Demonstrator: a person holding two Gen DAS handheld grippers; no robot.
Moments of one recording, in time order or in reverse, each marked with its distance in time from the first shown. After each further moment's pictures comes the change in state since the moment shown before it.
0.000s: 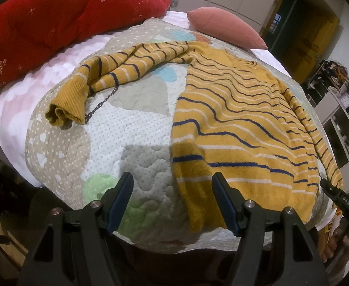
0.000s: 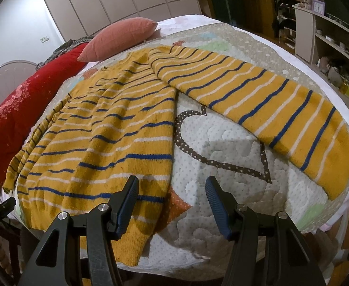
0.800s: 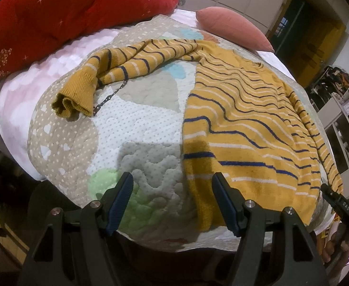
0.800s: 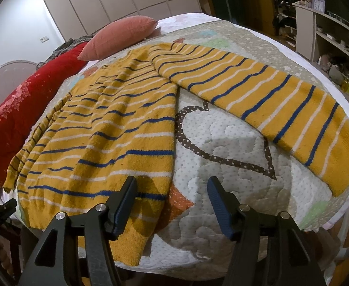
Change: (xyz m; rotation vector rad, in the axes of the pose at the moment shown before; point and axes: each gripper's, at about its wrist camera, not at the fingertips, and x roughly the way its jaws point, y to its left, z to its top) left arm 0.000 0.010 -0.004 -0.047 0.004 0.004; right arm 0.003 -0.003 -0.003 0.013 0.003 0.022
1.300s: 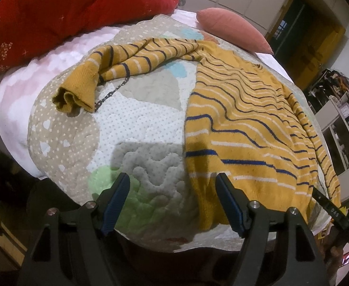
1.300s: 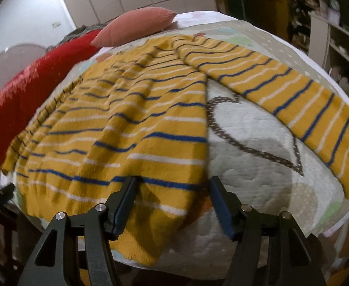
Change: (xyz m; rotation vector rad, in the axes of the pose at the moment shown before) left arm 0.001 0.006 -0.004 -0.013 -0.005 -0.021; right arm 0.016 0.042 -0.015 -0.132 0.017 -0.007
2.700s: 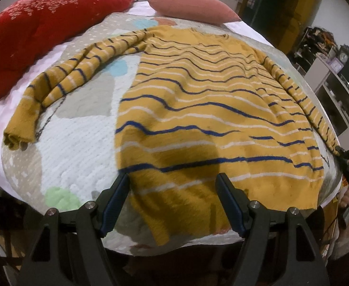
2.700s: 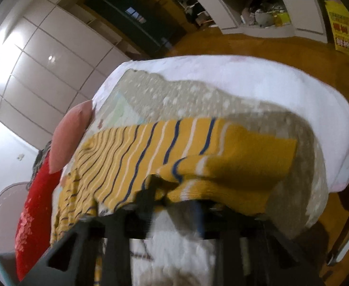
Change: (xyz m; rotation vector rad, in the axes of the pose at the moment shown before) left arm 0.027 -0.086 0.005 0.236 0.085 0.003; right arm -0.042 -0.220 0.017 0.730 -0.261 -0.011
